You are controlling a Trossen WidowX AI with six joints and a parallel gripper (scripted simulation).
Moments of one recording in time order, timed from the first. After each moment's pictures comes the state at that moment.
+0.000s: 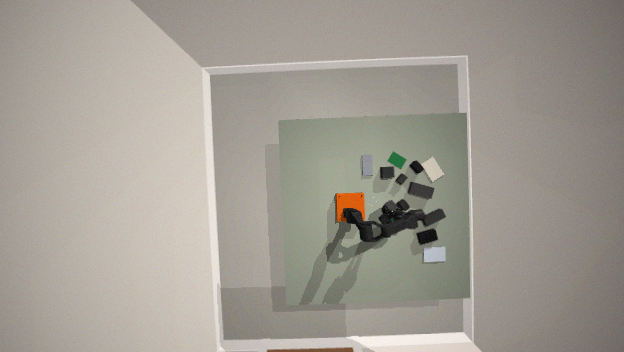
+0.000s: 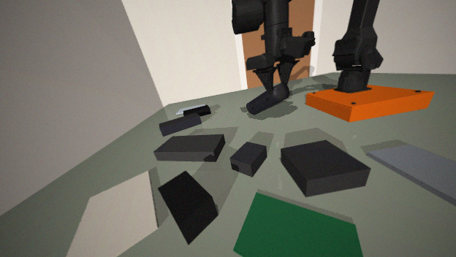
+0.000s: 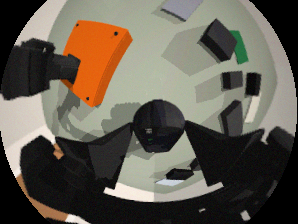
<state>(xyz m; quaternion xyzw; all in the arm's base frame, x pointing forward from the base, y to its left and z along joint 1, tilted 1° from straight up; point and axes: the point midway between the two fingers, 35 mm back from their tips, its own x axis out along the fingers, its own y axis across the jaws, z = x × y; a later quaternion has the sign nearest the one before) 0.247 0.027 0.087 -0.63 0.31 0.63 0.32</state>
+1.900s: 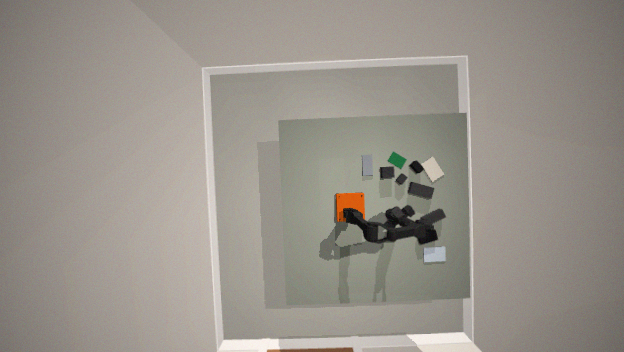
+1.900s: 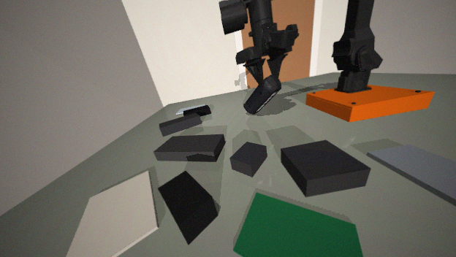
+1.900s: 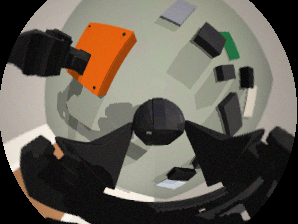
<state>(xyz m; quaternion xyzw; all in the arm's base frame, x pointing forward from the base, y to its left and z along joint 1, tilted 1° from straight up) 0.264 -0.001 0.107 -0.61 0.30 0.66 0.33</state>
